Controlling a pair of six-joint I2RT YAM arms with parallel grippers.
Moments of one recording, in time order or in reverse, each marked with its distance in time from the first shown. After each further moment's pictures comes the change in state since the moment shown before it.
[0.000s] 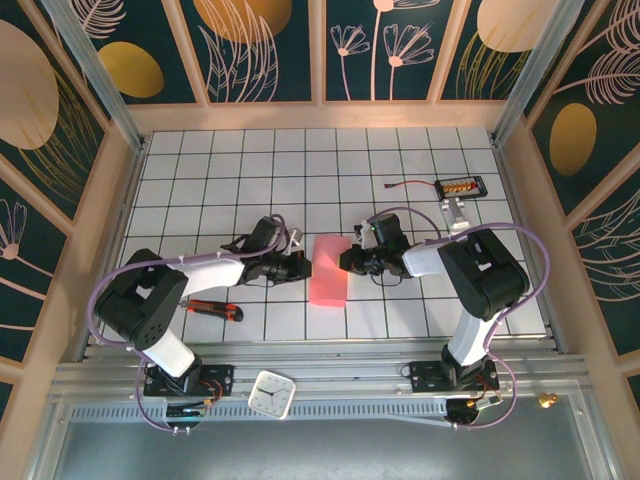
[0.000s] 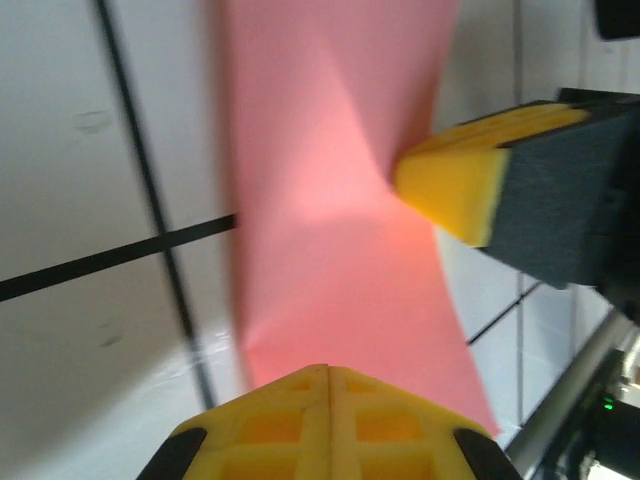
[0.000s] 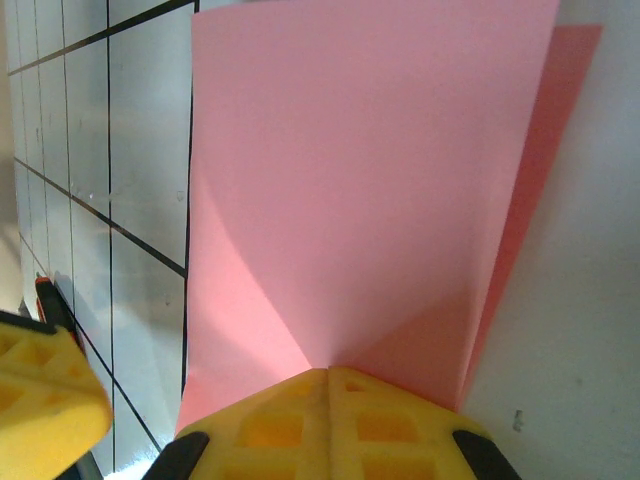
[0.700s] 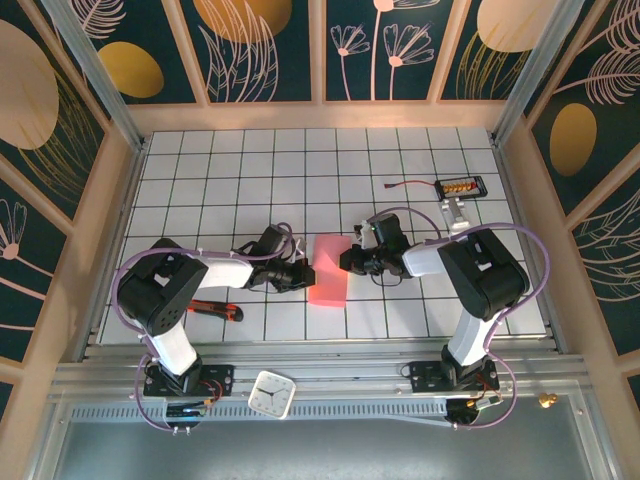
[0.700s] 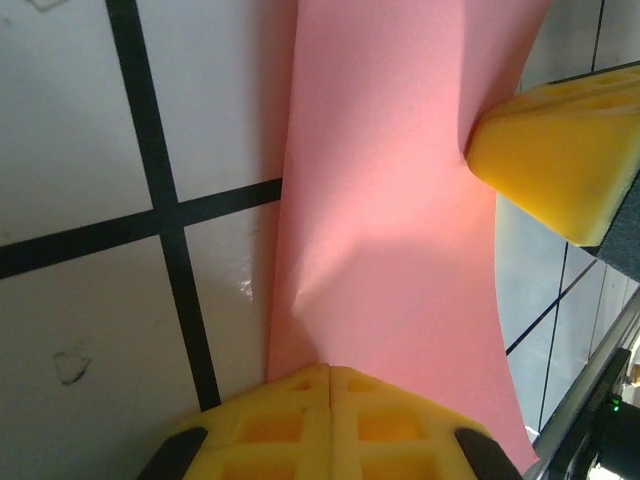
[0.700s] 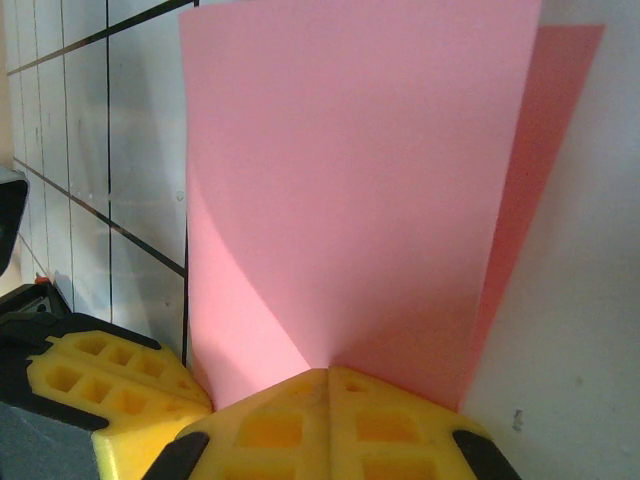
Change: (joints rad) left arm -0.018 0.121 -0.019 0.071 0.018 -0.043; right arm 0.000 -0.002 0.003 -0.004 0.001 0.000
